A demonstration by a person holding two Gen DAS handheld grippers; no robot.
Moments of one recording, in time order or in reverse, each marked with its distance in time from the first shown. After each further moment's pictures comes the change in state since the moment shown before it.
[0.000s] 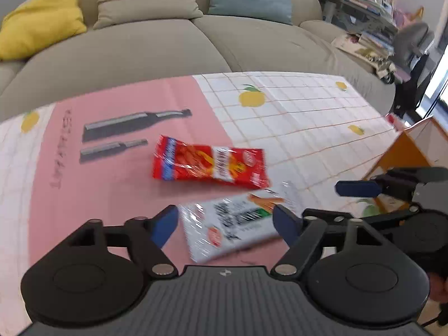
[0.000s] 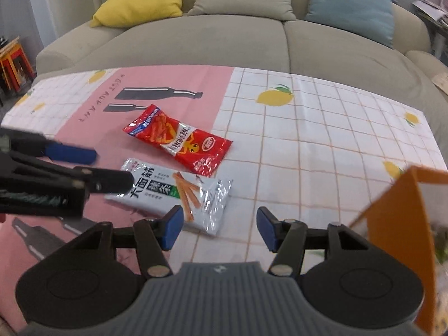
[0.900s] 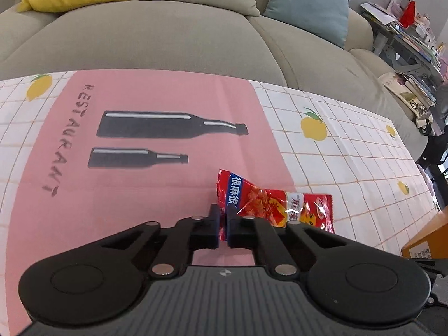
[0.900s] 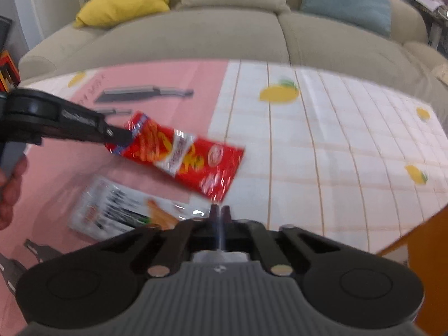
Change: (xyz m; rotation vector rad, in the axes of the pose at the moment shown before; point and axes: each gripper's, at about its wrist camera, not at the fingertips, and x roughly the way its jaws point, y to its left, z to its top) left arm 0.056 0.057 0.026 -0.266 0.003 0.019; right arm 0.055 0.008 0.012 0.068 0.028 -0.020
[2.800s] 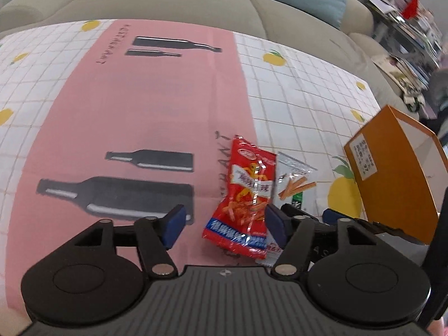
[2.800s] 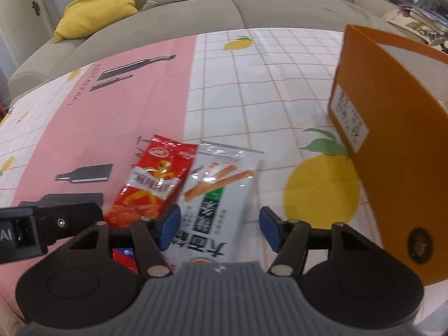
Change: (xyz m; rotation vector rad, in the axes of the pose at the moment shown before) left arm -0.117 -0.072 -0.138 -0.065 0.076 0.040; right arm -0.084 0.012 -0.109 0.195 0.001 -0.064
